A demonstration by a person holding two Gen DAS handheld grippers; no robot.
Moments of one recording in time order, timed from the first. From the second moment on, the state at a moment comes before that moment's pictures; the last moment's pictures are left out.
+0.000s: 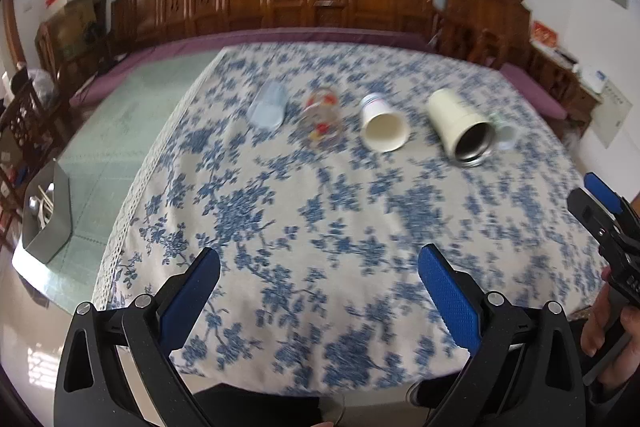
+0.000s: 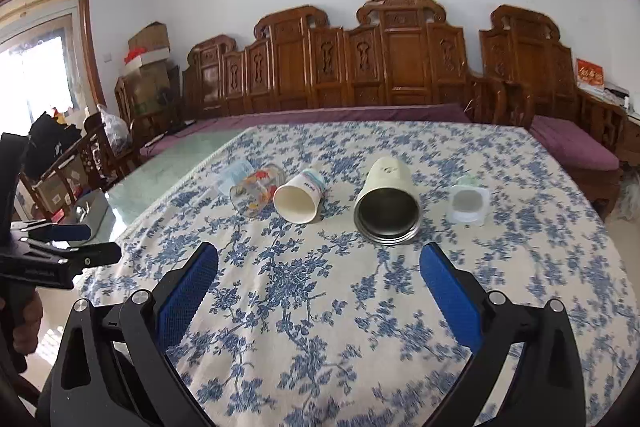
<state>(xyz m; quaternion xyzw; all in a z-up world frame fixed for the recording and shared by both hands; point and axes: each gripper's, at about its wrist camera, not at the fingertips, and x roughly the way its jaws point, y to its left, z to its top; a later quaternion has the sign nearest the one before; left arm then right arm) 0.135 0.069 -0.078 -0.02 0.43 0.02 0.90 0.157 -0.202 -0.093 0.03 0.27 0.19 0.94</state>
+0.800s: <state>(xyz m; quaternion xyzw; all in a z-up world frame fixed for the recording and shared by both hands) 0.350 0.149 -0.119 0.04 0.50 0.00 0.86 0.275 -0.096 -0.156 0.01 0.33 0.28 0.90</state>
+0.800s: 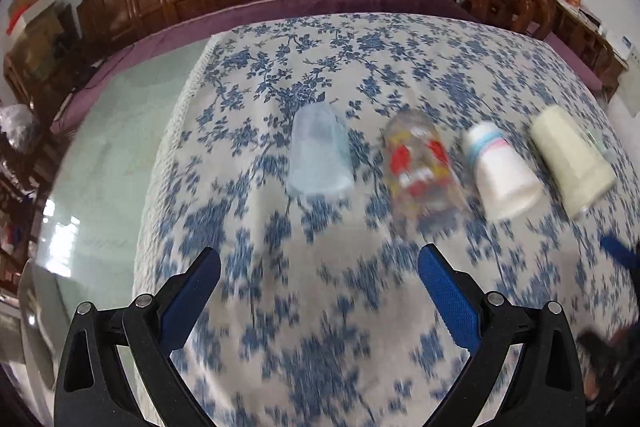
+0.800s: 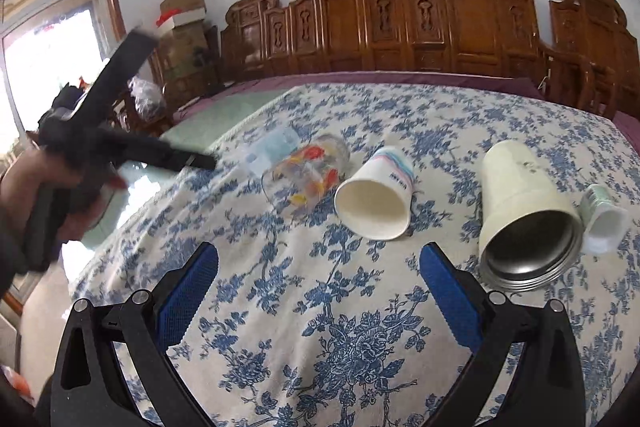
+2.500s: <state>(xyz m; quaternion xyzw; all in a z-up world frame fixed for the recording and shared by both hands) 0.240 0.000 -0.121 -0.01 0.50 -0.13 0.86 0.188 -0.221 -0.117 0.01 0.32 0.18 0.93</state>
